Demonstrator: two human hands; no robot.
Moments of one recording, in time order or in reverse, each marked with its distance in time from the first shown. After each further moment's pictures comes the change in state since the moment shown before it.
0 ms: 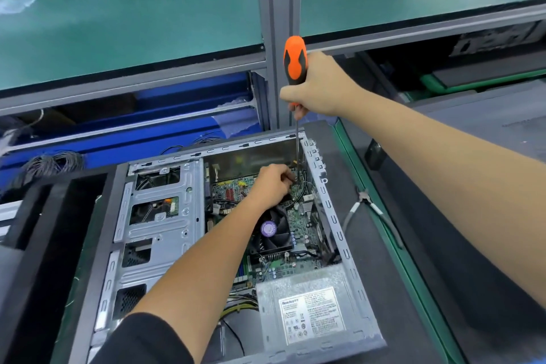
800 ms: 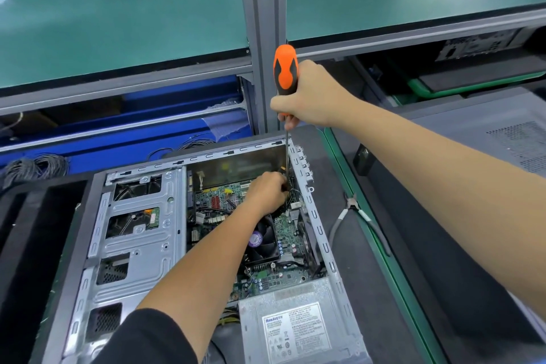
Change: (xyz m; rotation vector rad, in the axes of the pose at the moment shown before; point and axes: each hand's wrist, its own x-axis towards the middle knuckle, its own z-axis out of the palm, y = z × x) left_hand 0.017 0.011 0.018 0.393 -0.071 0.053; right_hand -0.005 0.006 -0.008 0.014 -0.051 -0.005
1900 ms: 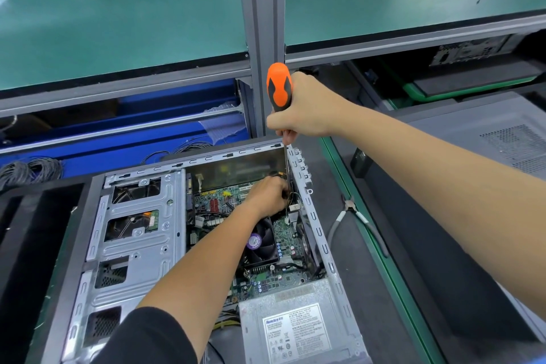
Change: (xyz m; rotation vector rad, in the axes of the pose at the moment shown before) left_hand 0.001 -0.005 0.003 0.004 -0.047 0.100; right_hand -0.013 -0.017 0.000 -0.101 -0.144 0.001
